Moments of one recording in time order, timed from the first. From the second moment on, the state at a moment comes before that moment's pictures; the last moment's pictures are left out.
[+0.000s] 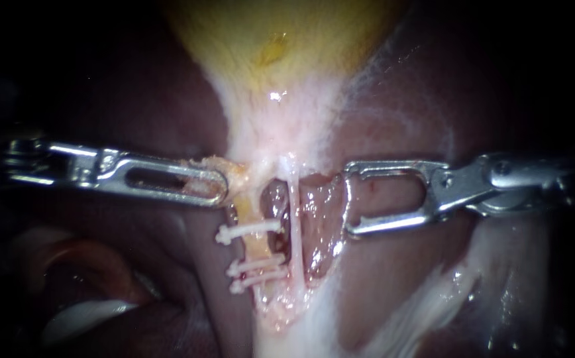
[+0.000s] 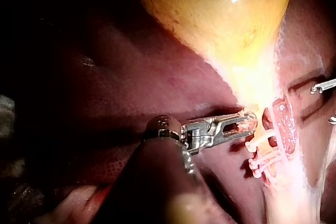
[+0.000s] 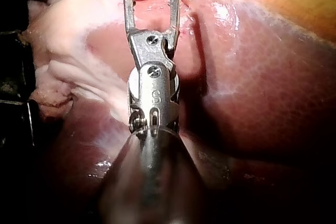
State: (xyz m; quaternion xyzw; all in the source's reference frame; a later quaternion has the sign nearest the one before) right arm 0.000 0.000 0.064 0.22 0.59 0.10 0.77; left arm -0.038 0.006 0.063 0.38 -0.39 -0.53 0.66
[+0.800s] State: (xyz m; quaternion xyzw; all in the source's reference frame) right arm 0.000 -0.001 0.064 0.22 0.60 0.10 0.77; left arm -0.041 0.008 0.069 0.36 -0.39 -0.53 0.66
